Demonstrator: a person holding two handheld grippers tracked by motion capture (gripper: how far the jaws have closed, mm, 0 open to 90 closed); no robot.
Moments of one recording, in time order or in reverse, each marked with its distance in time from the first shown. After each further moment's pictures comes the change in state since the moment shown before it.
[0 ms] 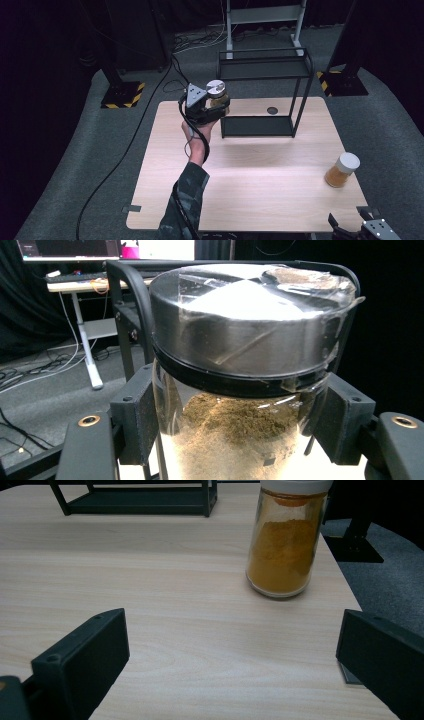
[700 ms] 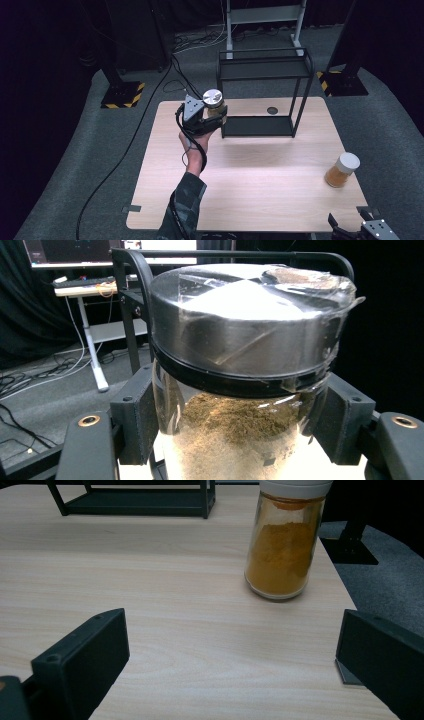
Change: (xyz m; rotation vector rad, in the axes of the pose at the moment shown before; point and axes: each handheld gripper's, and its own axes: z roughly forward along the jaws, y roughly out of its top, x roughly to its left) left arm -0.007 -0.024 -0.019 -0.012 0.017 0.023; right arm 0.004 0.001 -0.001 -0.001 -0.013 -0.008
